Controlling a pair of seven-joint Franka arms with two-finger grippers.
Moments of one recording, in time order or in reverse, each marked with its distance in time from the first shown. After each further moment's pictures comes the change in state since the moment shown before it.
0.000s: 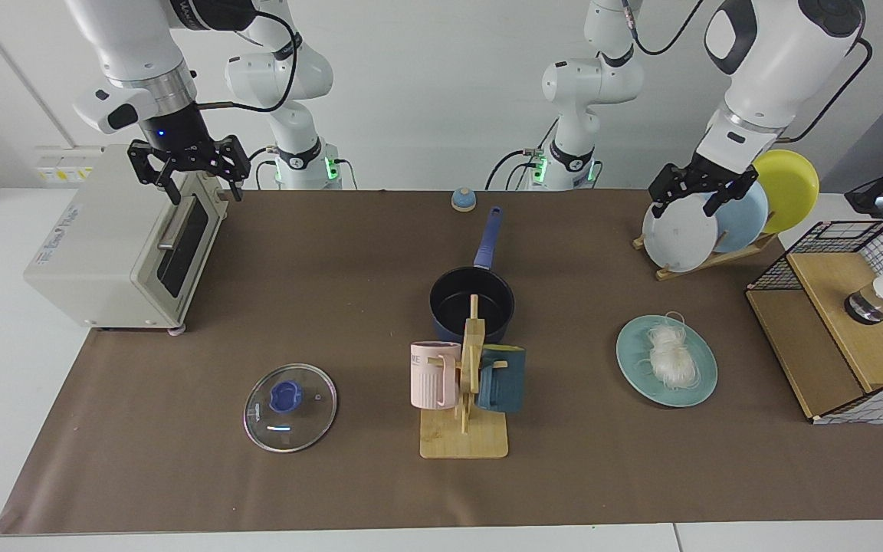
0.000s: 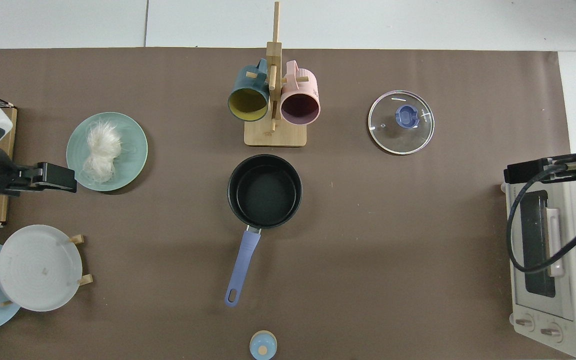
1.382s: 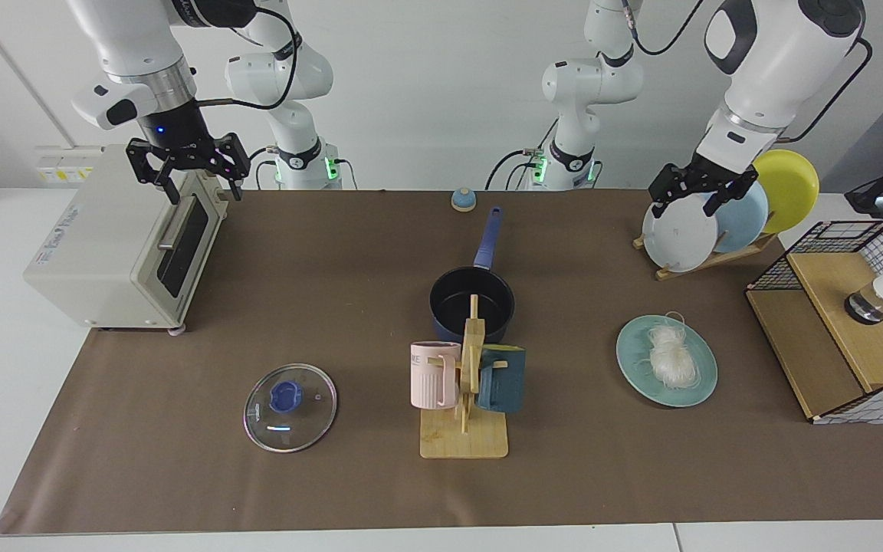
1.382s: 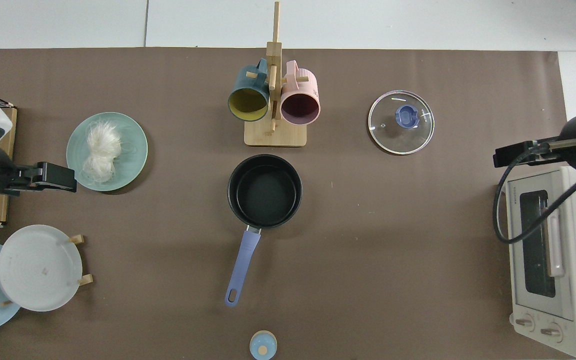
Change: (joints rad) left arm 0.000 0.000 0.001 0.000 0.000 0.003 0.000; right arm 0.003 0.105 0.003 0.077 0.001 0.015 -0.009
